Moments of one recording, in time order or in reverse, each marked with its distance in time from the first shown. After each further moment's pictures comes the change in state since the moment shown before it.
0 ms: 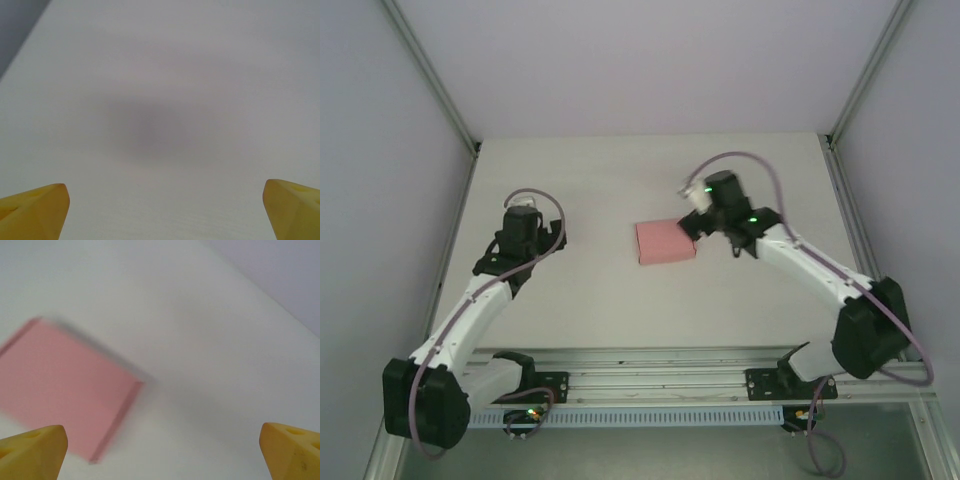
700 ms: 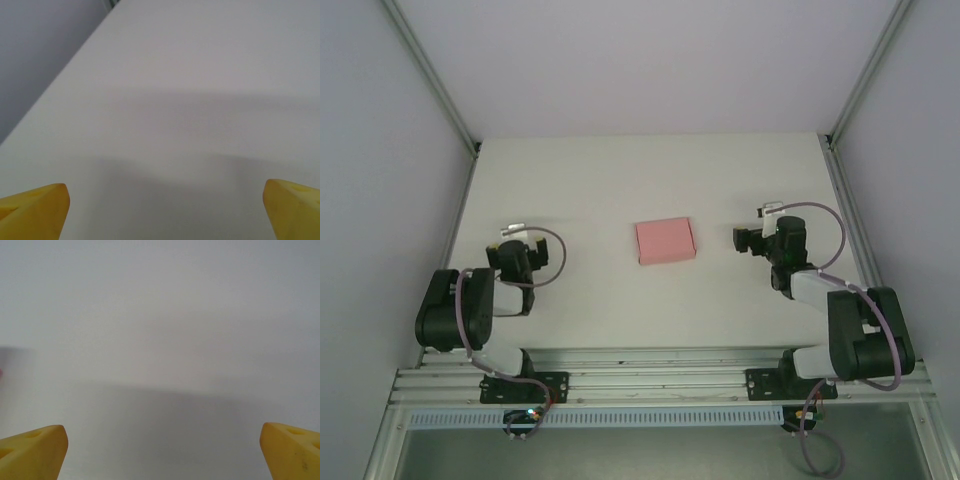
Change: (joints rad) left arm 0.246 0.492 -0.447 1.198 0.045 0.317; right arm -0.420 -0.021 -0.632 0.814 -0.229 0.200
